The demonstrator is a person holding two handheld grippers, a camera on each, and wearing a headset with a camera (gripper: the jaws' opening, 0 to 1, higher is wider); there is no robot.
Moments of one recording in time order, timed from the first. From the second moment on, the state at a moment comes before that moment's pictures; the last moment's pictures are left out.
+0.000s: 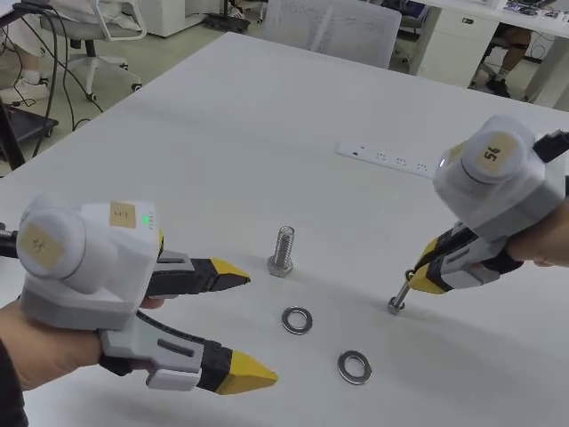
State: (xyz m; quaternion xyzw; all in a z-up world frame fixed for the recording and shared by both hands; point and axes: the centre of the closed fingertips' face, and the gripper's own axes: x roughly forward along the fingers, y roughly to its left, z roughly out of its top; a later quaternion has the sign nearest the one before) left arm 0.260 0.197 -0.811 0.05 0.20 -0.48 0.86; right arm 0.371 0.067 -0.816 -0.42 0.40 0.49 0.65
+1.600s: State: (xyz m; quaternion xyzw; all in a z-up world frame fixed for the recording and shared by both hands) left arm 0.260 0.201 -0.814 0.05 0.20 -0.47 0.86; right arm 0.373 0.063 -0.863 -0.41 0.44 0.49 0.63
